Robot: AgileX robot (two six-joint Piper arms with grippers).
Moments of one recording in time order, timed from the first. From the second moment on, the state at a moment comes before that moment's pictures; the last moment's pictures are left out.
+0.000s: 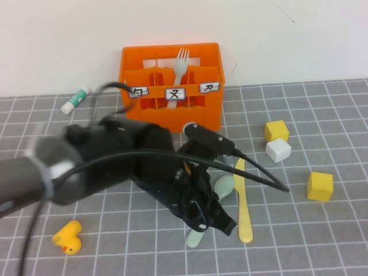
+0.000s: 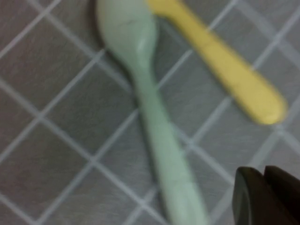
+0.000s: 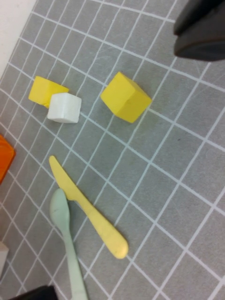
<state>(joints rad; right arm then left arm) -0.05 0.60 -0.35 0.81 0.57 -1.20 -0.69 1.69 -1.16 -0.31 0.68 0.21</state>
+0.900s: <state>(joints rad) -0.05 0.60 -0.35 0.81 0.57 -1.20 -0.70 1.94 -1.34 -0.12 0.75 0.08</state>
